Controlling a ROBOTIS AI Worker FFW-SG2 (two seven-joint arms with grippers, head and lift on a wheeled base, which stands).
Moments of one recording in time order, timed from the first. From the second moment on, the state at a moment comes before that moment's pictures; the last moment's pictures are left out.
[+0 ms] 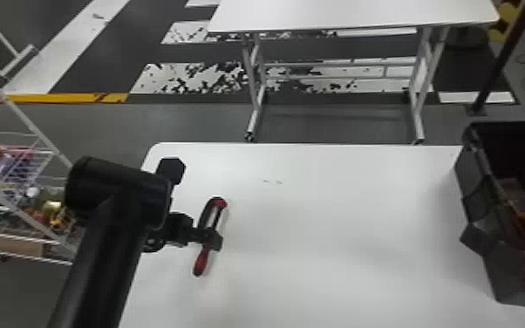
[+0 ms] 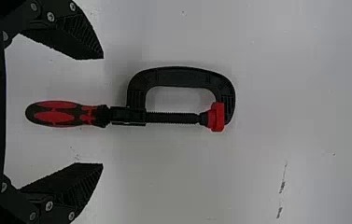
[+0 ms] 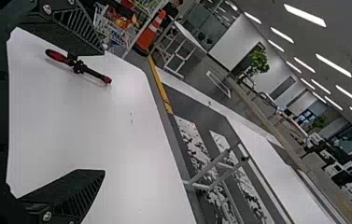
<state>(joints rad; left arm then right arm) -0.15 0.26 -0.05 -1.64 -0.29 1.57 -0.70 0.51 -0.06 -0.46 -2.29 -0.64 1.07 0.70</state>
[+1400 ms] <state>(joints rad) -0.16 0.24 -0.14 -1.58 -0.37 1.57 -0.68 0.50 -0.06 -0.49 -2.27 -0.67 1.06 0.71</state>
